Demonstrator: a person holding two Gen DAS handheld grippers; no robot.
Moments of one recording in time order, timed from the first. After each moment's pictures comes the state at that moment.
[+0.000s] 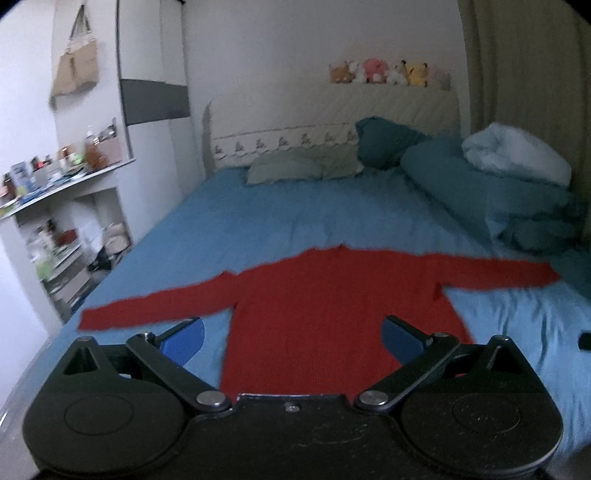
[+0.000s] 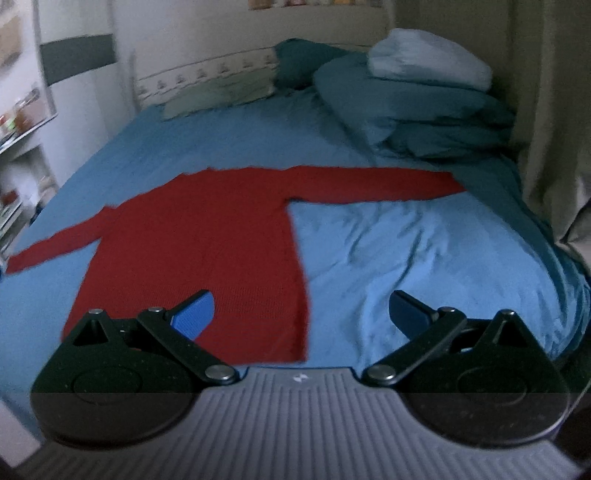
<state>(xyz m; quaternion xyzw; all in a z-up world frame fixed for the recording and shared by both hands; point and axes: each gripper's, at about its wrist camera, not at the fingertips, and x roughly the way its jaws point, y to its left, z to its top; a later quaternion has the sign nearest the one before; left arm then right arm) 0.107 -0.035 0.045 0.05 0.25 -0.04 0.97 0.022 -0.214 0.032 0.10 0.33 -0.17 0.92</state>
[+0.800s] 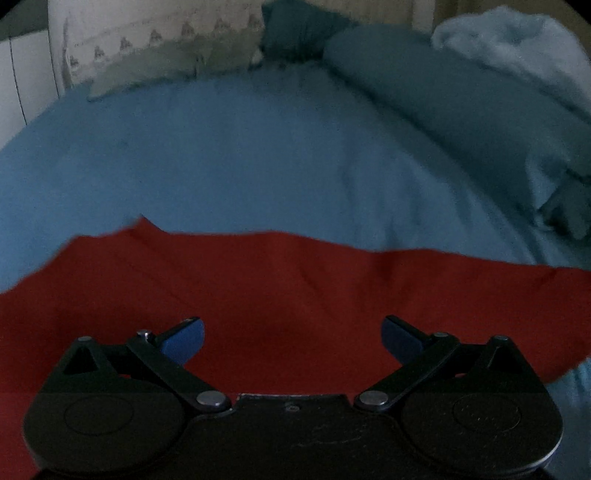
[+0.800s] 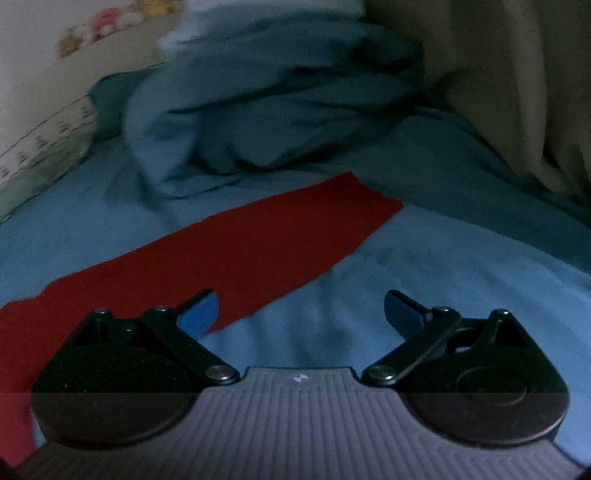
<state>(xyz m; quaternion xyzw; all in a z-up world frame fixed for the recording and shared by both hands) 0.536 -0.266 -0.160 0.05 0.42 -0.17 0.89 0.287 -0.520 -0.161 0.21 0.26 -0.38 0.86</state>
